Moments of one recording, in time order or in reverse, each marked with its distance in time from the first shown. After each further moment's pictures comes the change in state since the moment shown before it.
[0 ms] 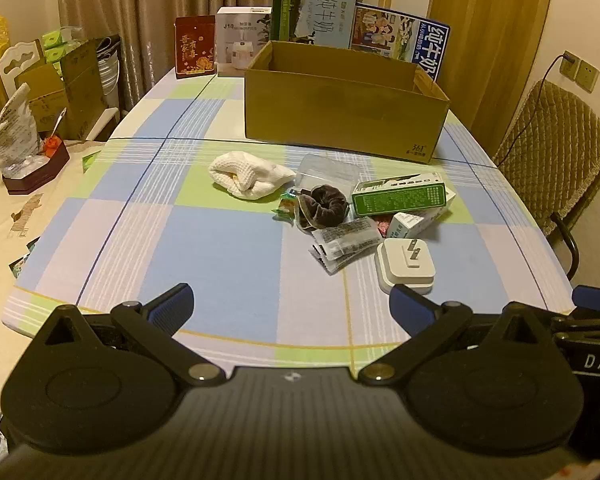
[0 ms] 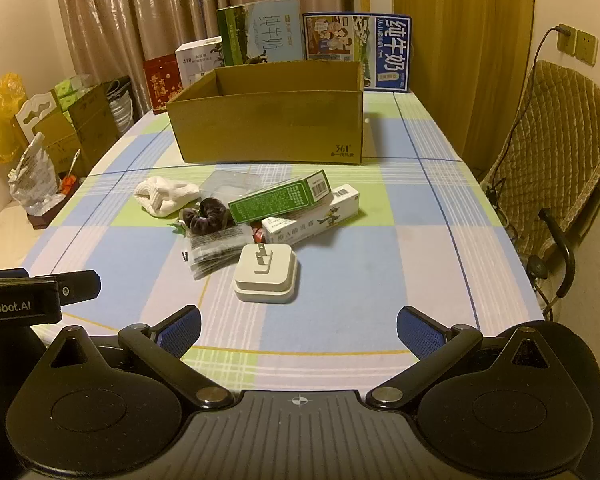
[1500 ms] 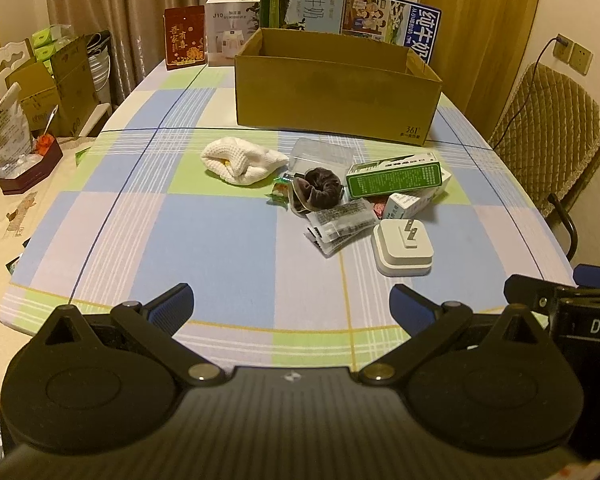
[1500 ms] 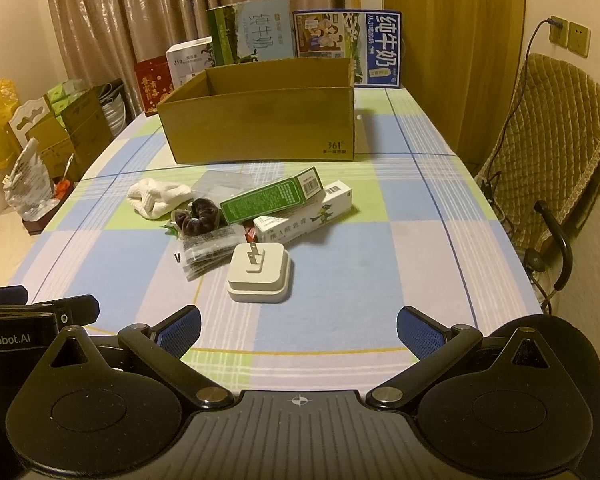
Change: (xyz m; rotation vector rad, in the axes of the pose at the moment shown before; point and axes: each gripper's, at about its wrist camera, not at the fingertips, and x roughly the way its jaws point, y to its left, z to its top) left arm 0.005 -0.003 -0.010 0.018 0.030 0.004; right arm 0.002 -0.005 -0.001 0.016 0.001 -0.007
